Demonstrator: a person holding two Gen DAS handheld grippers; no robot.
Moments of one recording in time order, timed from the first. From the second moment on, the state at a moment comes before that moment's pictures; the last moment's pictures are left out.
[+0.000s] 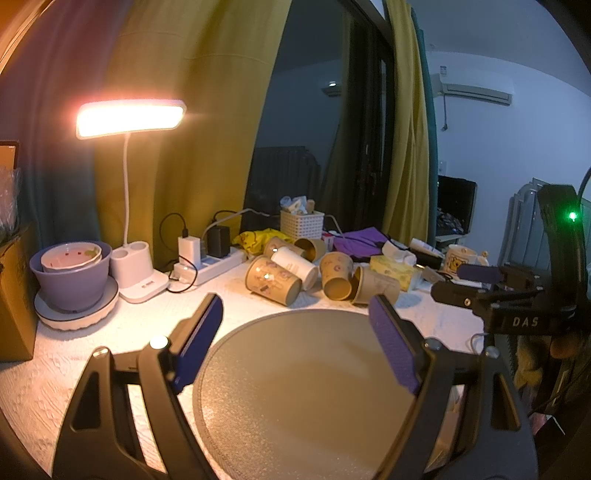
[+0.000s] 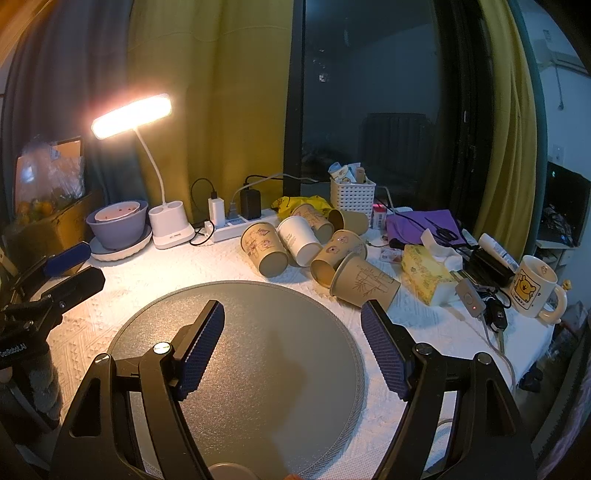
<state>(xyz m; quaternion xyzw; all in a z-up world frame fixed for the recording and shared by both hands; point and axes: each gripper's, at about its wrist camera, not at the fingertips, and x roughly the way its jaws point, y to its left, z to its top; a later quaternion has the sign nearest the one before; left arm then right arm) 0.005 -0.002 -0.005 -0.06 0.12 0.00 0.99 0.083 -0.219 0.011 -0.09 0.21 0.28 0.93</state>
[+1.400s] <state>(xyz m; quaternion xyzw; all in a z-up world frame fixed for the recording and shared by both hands) 0.005 -0.004 -0.004 -0.06 0.12 0.00 0.99 0.084 -0.219 0.011 -0.09 0.21 0.28 0.93</state>
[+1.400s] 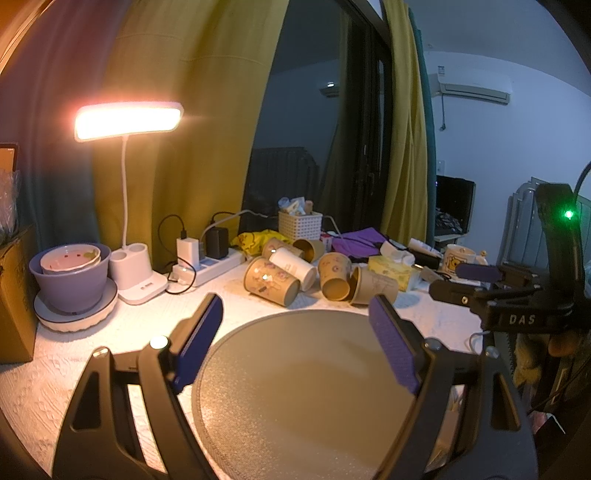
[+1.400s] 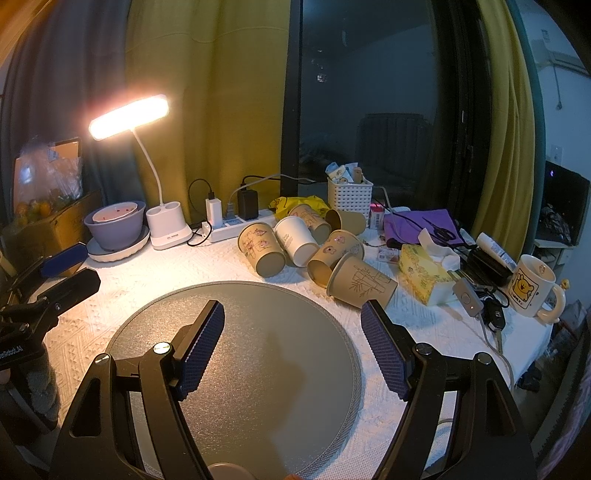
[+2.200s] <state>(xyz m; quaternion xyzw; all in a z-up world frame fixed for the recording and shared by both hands) 0.028 0.004 -0.018 -0.07 0.18 0.03 0.98 0.129 -0.211 -0.003 -0.10 0.24 0.30 0.92</state>
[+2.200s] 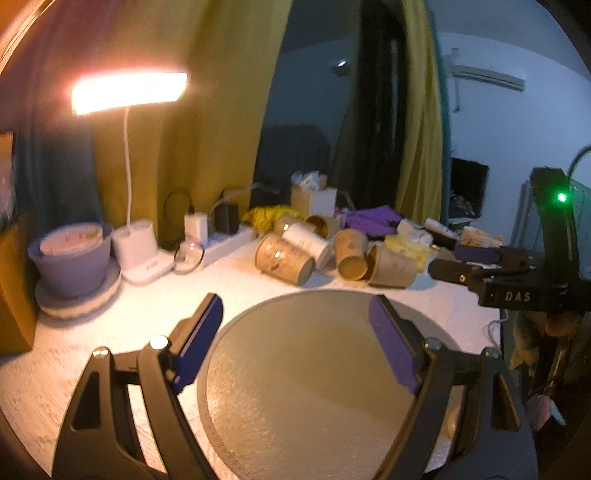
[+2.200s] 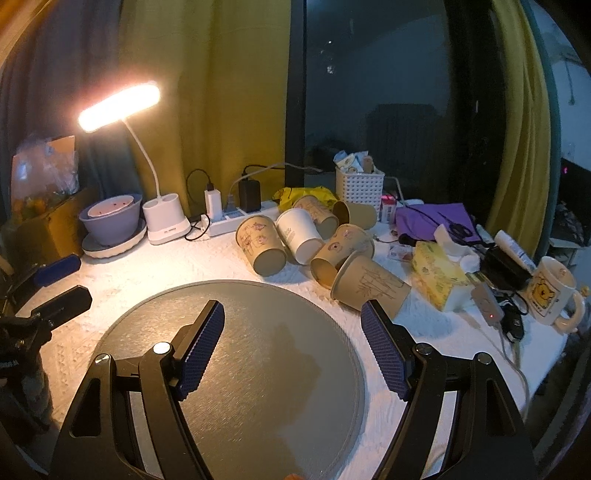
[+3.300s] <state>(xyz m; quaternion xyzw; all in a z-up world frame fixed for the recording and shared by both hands) 0.262 0.029 -0.034 -0.23 0.36 0.06 0.90 0.333 -0.174 -0.008 -0.08 0.31 0.35 0.88</state>
